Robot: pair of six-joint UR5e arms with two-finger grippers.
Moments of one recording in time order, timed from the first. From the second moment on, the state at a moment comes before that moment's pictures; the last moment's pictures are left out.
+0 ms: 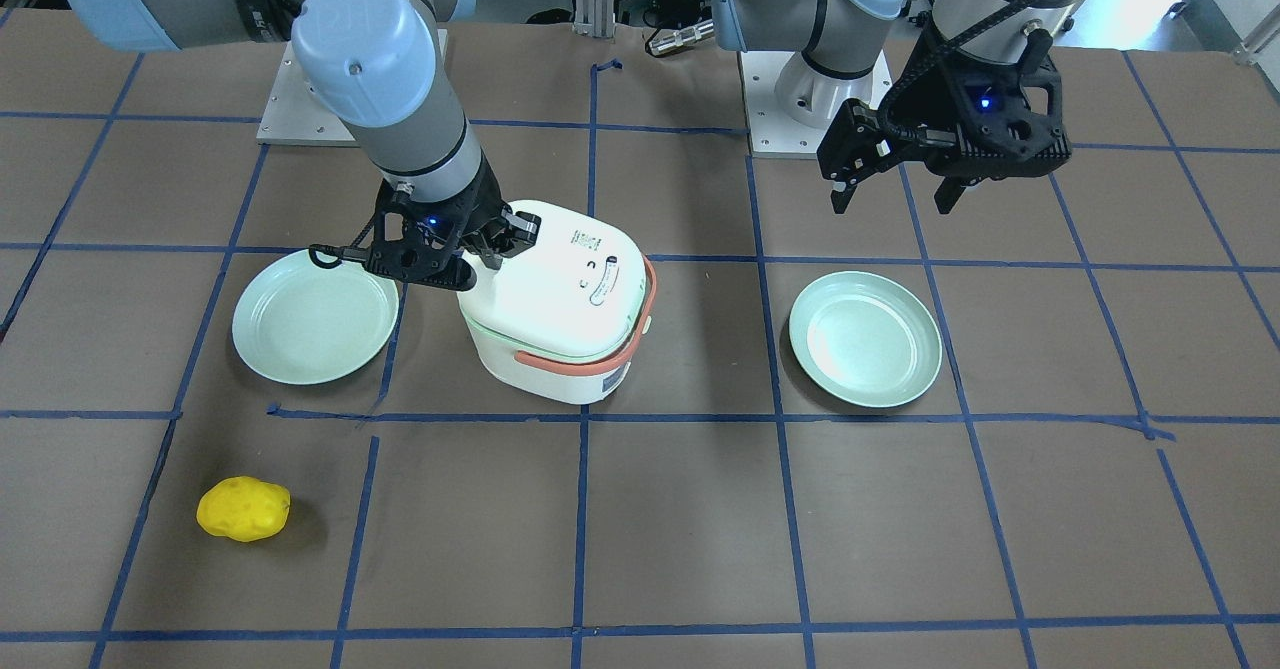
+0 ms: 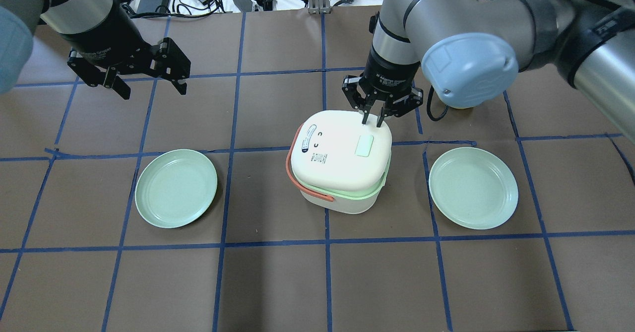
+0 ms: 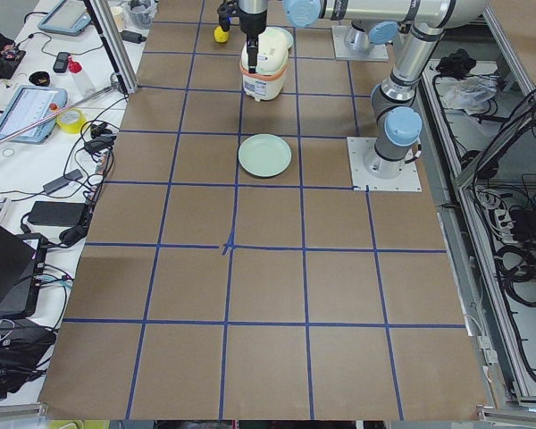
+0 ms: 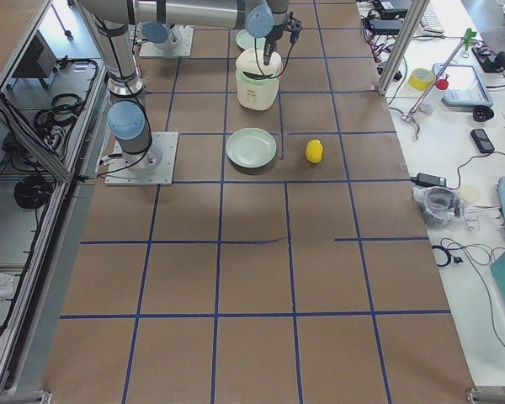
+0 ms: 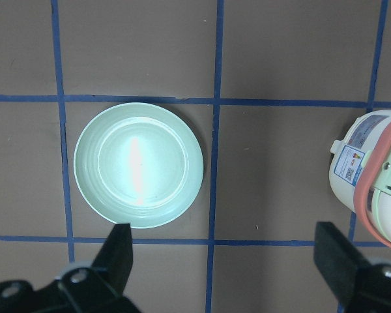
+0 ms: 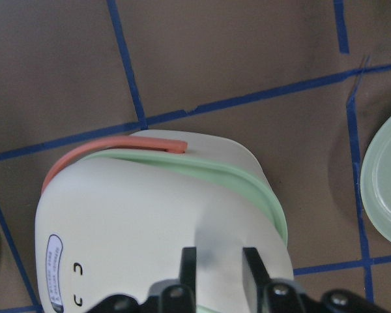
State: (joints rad) left arm -1.53 -1.54 -1.57 -1.56 1.56 0.00; right arm 1.78 -1.42 1.59 -1.72 -1.45 0.42
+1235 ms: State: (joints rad) left arm -1.53 -1.54 -1.57 -1.56 1.56 0.00; right arm 1.48 -1.51 1.49 -1.53 -1.56 0.03
